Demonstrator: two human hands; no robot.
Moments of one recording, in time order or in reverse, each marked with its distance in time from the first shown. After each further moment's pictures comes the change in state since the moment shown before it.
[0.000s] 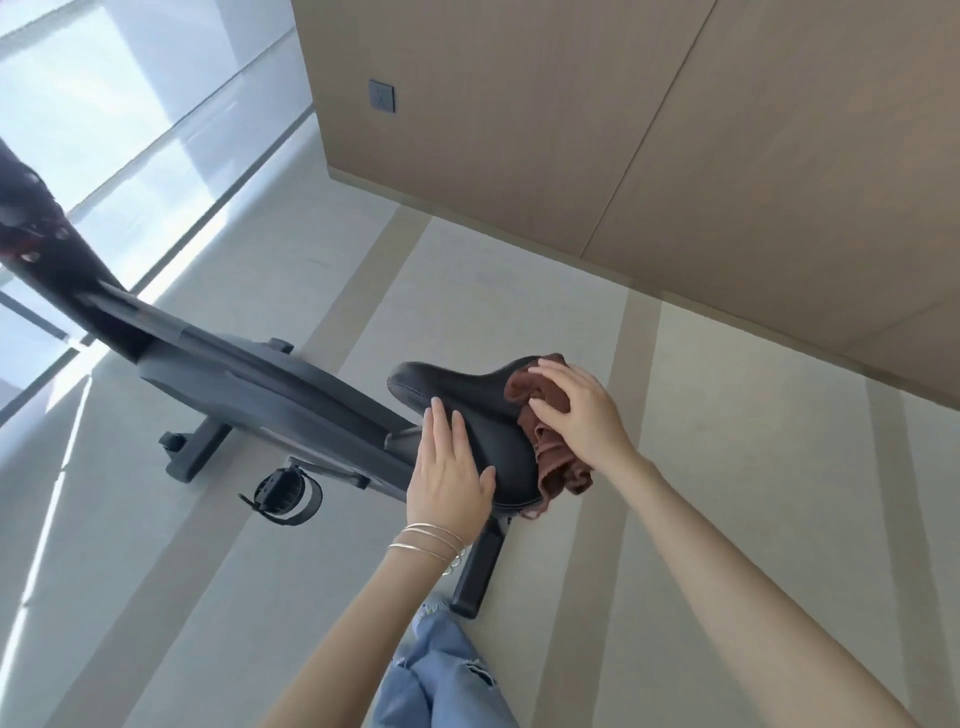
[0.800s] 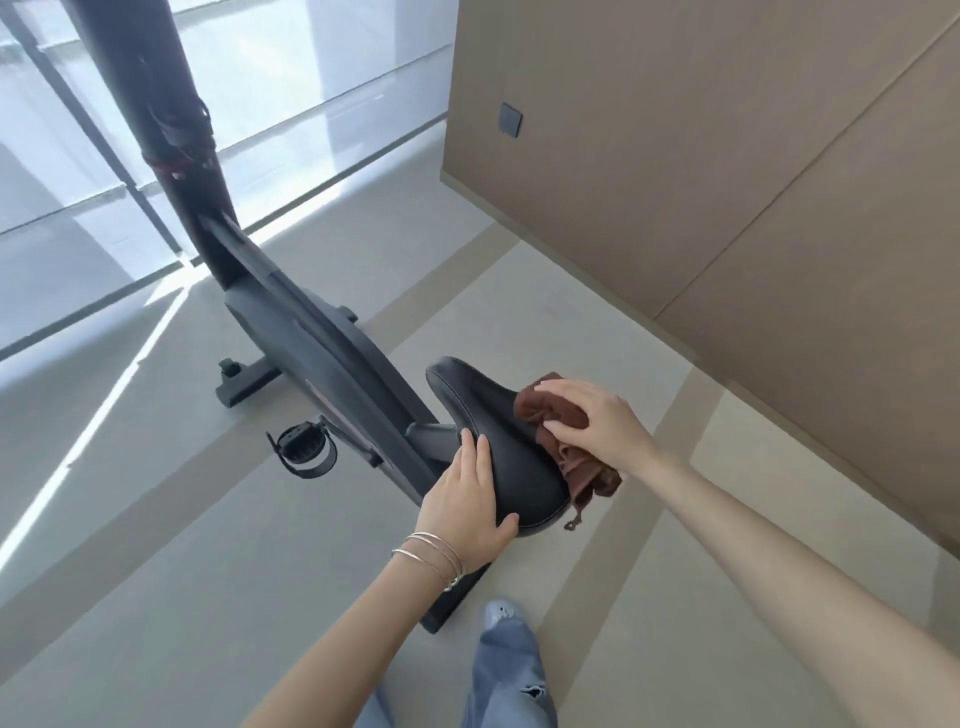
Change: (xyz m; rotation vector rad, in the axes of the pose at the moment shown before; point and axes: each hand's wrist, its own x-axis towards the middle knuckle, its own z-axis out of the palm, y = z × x) left_hand -0.015 0.019 0.024 -0.130 0.009 -0.119; right_hand 0.052 0.016 -0.021 -0.154 -0.326 -0.397
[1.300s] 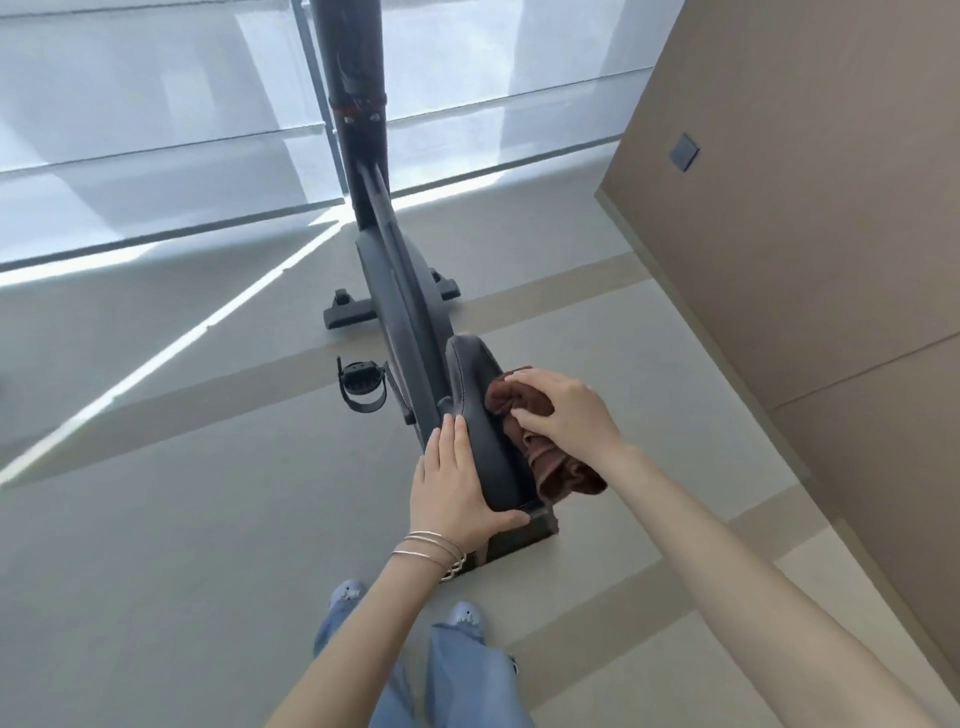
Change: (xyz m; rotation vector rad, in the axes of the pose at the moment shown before) left_hand 0.017 0.078 0.037 -0.133 0.282 -0.589; right_hand 0.052 0.003 -0.013 0.022 -0.249 -0.389
